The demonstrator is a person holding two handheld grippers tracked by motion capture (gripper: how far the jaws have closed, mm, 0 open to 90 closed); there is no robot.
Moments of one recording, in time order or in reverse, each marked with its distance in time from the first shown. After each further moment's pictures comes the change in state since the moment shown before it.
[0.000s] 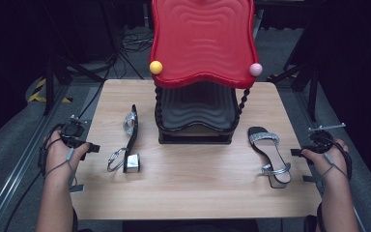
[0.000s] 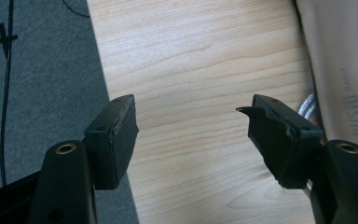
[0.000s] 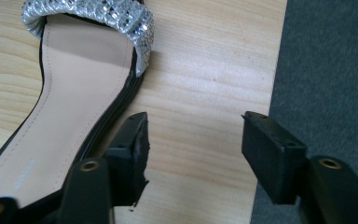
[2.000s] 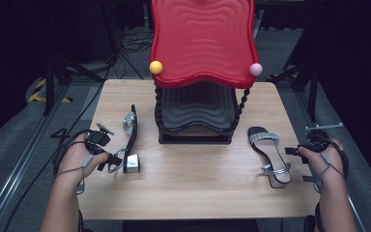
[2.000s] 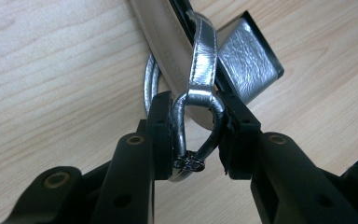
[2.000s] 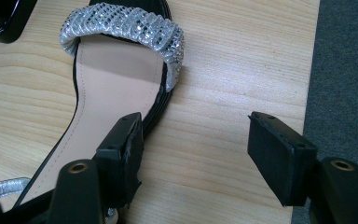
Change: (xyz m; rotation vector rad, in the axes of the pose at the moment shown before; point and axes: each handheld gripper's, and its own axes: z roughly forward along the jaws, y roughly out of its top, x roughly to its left) left arm -0.063 -0.002 0.007 0.176 -0.282 0.177; right arm 0.010 0.003 0.005 -0.039 0.069 0.019
